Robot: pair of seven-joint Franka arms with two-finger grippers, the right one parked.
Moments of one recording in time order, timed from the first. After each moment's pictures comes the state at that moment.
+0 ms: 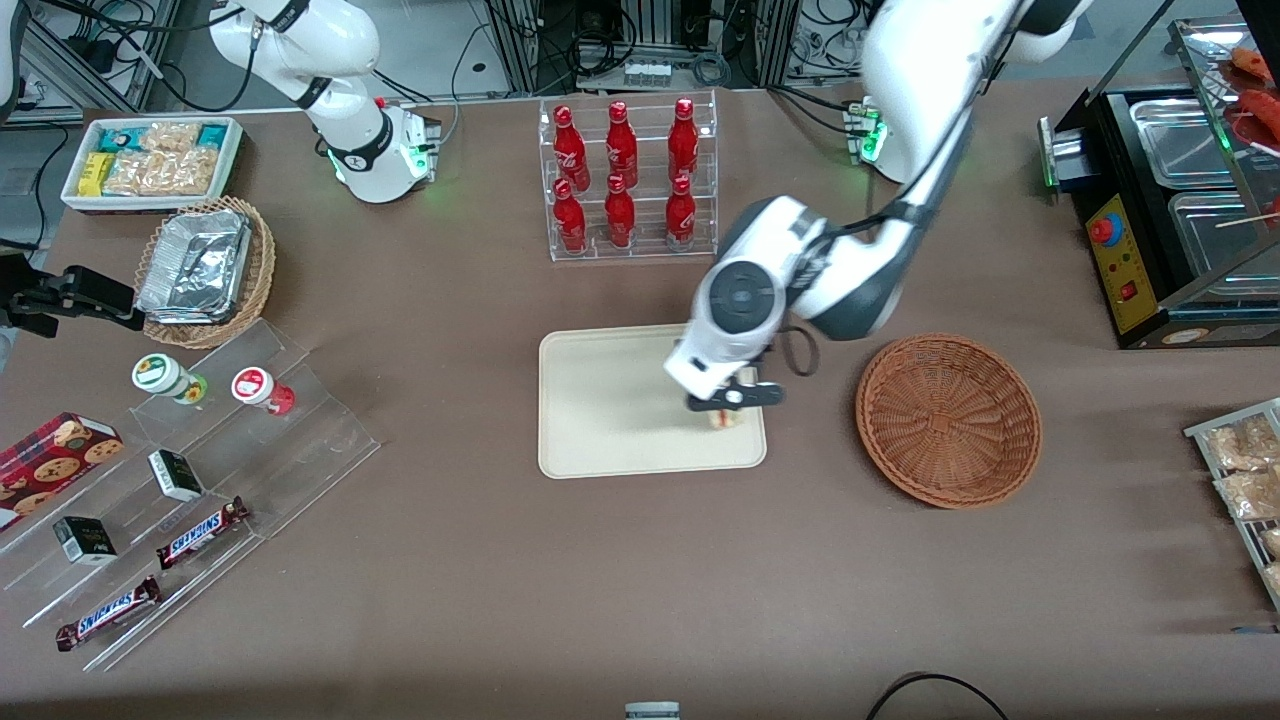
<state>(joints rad) -0.57 0.57 -0.16 -1.52 -0.05 1.89 -0.76</state>
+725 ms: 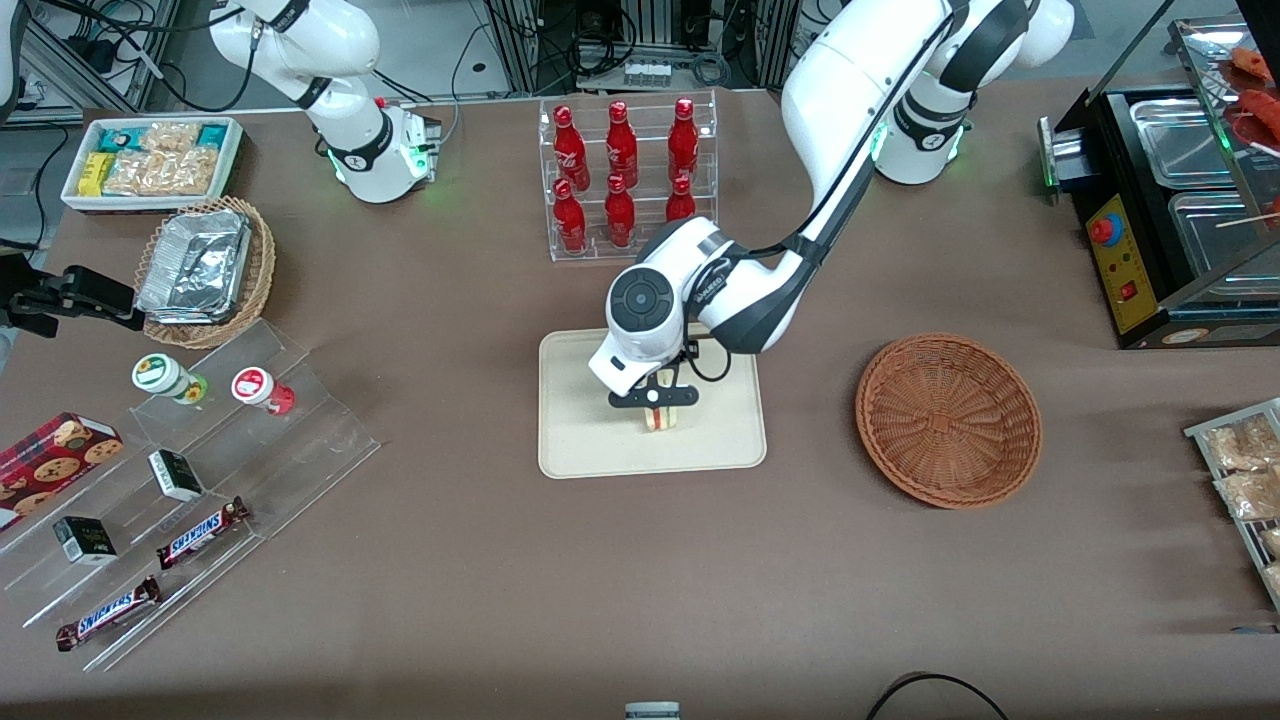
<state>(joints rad) -0.67 0.75 -0.15 -1.37 0.00 1.97 -0.80</state>
